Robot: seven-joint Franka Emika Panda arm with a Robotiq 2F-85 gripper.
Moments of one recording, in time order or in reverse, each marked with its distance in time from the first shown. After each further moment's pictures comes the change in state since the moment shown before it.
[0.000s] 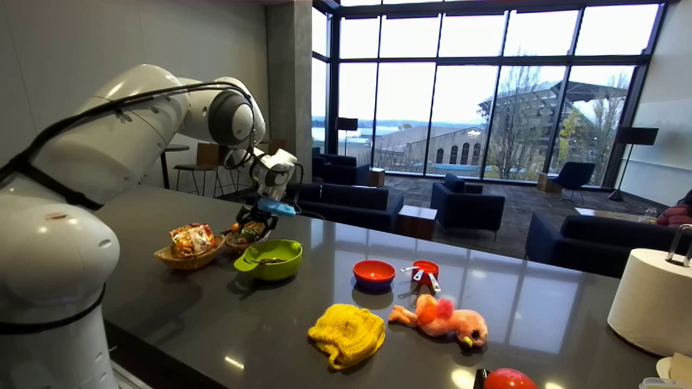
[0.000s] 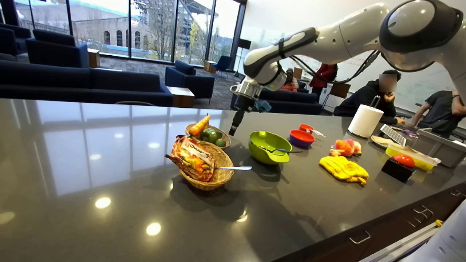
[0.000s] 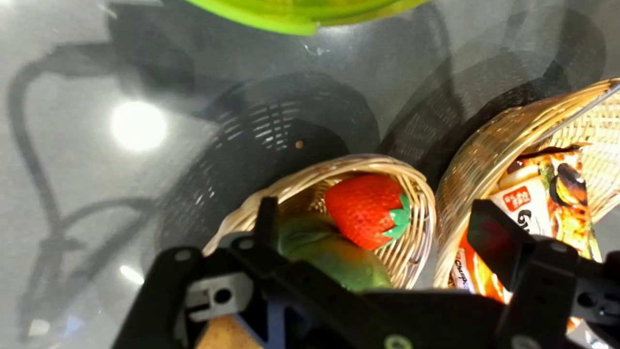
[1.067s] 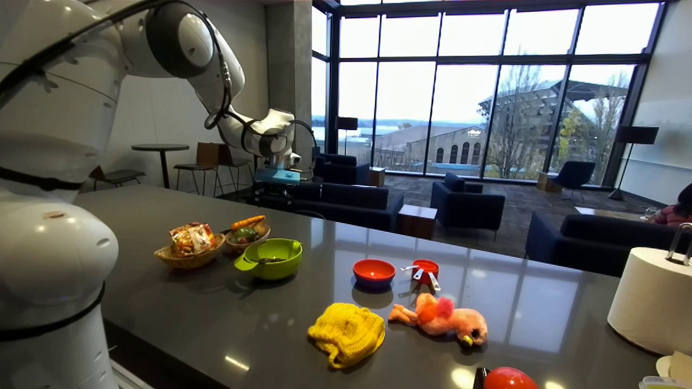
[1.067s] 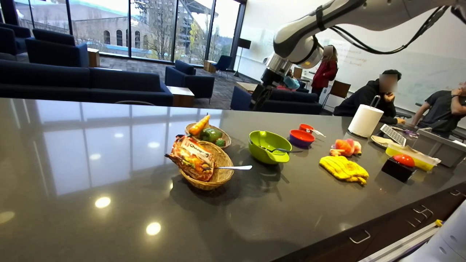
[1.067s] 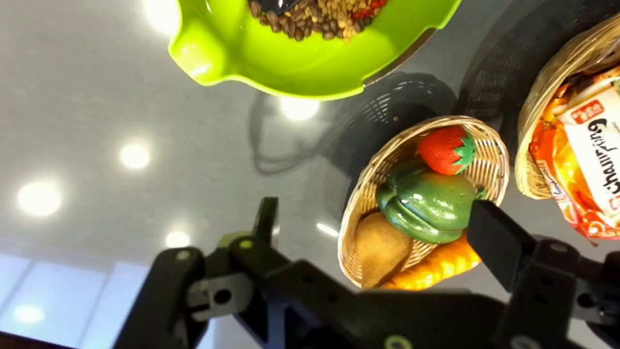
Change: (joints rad) arm 0.000 -0.432 -0.119 -0.392 -0.026 0.289 0.361
